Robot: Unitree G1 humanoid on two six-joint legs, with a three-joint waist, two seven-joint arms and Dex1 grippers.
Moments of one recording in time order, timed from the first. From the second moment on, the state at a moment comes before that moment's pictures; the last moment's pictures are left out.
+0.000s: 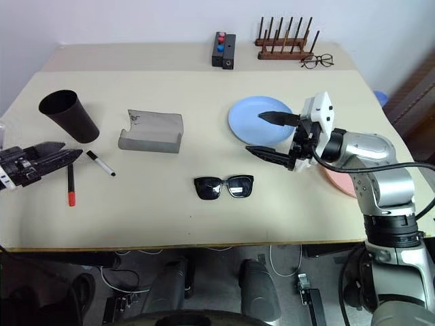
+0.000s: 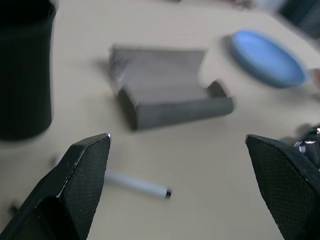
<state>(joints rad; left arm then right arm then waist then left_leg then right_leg) -0.16 0.95 0.61 -0.08 -0.71 1.01 -0.84 -0.51 -0.71 -0.10 -0.08 0.56 0.37 1.12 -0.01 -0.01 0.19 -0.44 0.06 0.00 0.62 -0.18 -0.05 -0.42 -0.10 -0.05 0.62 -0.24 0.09</state>
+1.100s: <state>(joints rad) -0.21 0.70 0.59 -0.25 -0.49 1.40 -0.19 -0.47 -0.69 -0.08 -0.08 0.55 0.36 1.12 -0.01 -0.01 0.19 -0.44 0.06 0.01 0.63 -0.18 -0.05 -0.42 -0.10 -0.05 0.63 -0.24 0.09</state>
